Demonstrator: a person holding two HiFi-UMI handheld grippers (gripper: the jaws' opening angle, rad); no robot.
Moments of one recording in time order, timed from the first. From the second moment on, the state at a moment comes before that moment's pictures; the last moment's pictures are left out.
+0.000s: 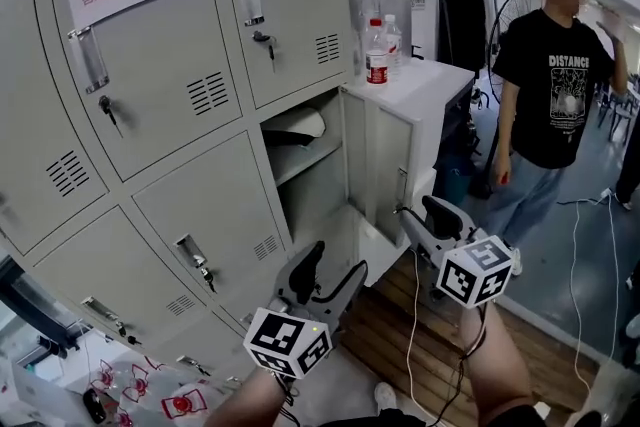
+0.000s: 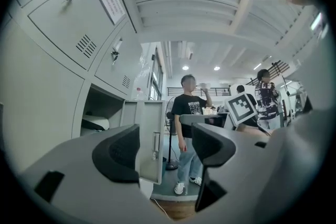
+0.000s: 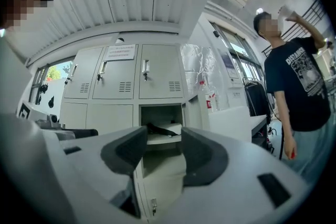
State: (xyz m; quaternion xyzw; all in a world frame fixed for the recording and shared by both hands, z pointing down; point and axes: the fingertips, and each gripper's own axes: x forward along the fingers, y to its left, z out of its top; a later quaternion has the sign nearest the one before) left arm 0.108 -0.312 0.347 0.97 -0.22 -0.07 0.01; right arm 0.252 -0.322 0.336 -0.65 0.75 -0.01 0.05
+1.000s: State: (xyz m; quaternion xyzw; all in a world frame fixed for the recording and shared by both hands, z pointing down) left arm 0.209 -0.382 0.351 0.95 -0.31 -0.07 0.00; right arm 0.347 -0.428 0.338 -0.59 0.81 0.00 0.03
